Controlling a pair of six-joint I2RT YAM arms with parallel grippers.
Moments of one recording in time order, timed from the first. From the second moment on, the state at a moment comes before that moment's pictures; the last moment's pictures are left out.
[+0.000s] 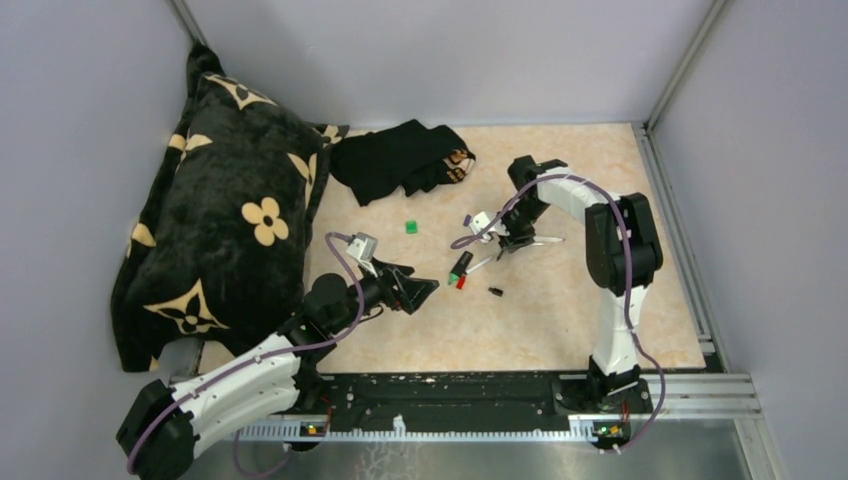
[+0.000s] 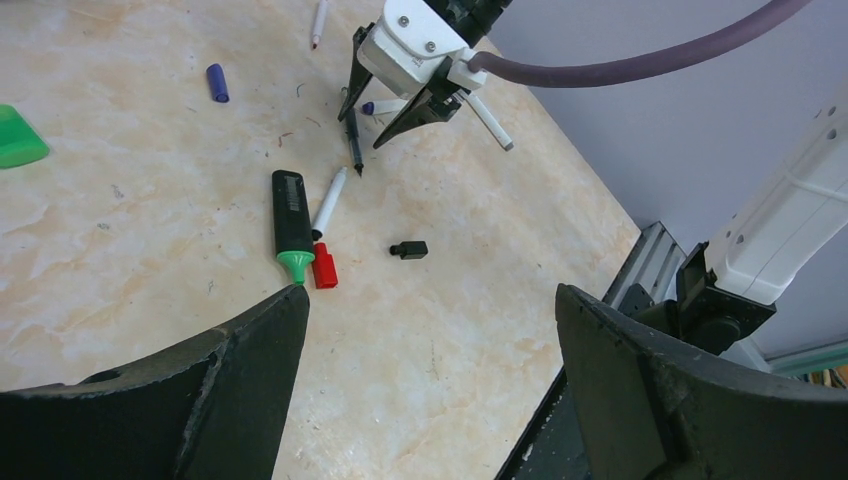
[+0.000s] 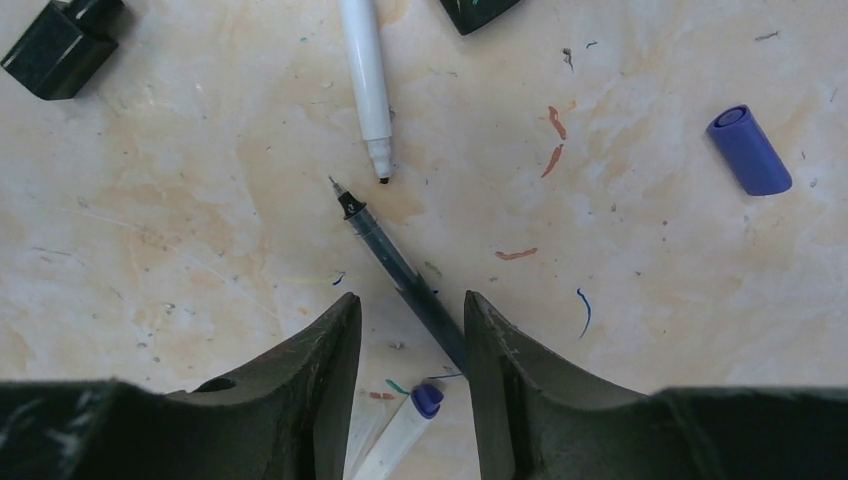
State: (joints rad) left arm -0.79 0.76 0.25 0.46 0.07 -0.59; right arm 0.34 2.02 1.50 -1.02 -0.47 -1.72
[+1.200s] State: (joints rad) left arm -0.79 0.75 0.19 0.60 0.17 -0.58; right arm 0.33 1.92 1.41 -0.86 -0.50 -1.58
